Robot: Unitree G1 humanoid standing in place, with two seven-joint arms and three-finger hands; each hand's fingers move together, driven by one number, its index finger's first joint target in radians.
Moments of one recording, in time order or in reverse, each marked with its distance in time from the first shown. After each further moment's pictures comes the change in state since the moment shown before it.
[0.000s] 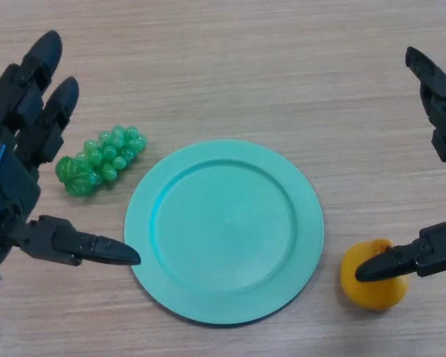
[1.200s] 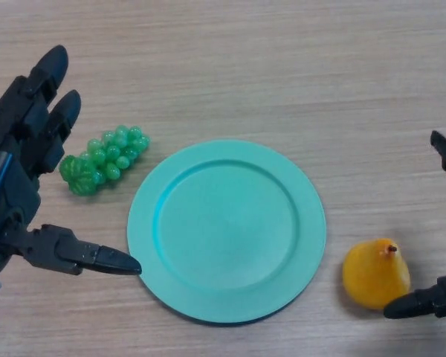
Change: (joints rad) left arm 0.015 0.000 0.001 -0.029 0.061 0.033 -0.028; right arm 0.071 -0.003 -0.103 0.595 -0.029 -0.499 -0.002
